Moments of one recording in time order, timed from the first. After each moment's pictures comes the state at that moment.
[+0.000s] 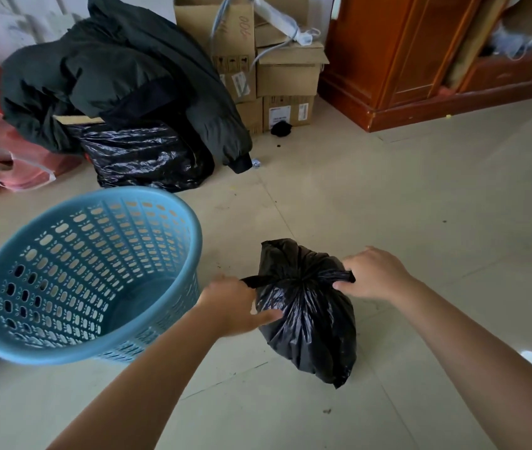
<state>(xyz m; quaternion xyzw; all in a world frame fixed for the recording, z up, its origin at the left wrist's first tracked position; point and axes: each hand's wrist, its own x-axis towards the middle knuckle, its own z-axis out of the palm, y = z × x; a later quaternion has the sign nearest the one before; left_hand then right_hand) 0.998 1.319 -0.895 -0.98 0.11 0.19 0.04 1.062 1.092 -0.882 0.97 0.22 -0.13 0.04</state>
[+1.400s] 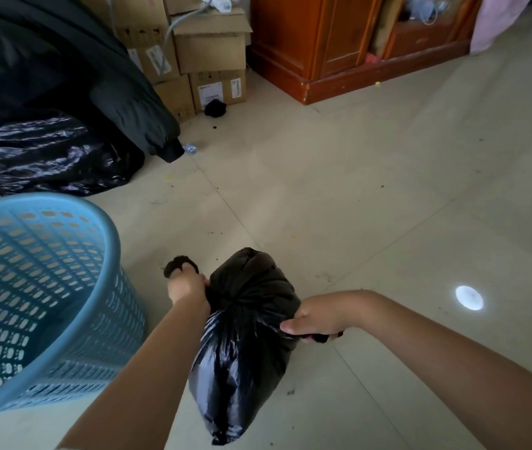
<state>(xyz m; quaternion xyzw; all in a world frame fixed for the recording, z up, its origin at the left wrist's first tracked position) 1.045 1.269 -0.935 -0.57 -0.44 0.00 -0.70 1.012 1.082 -0.892 0.84 0.15 -0.50 -0.17</state>
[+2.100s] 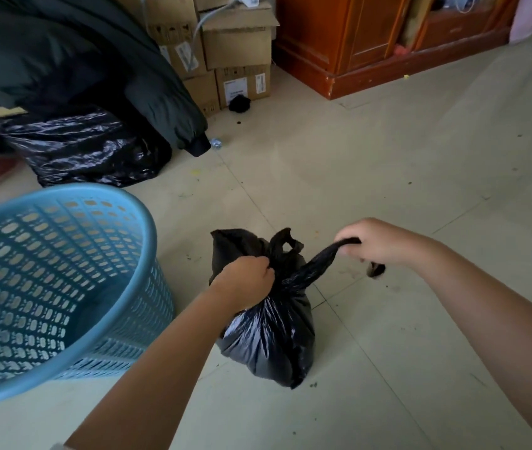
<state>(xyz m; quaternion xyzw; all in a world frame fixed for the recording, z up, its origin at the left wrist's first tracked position) 1.027 1.262 -0.897 -0.96 0.10 0.21 -0.18 1.056 1.058 -0.856 0.94 0.13 -0.24 -0.20</state>
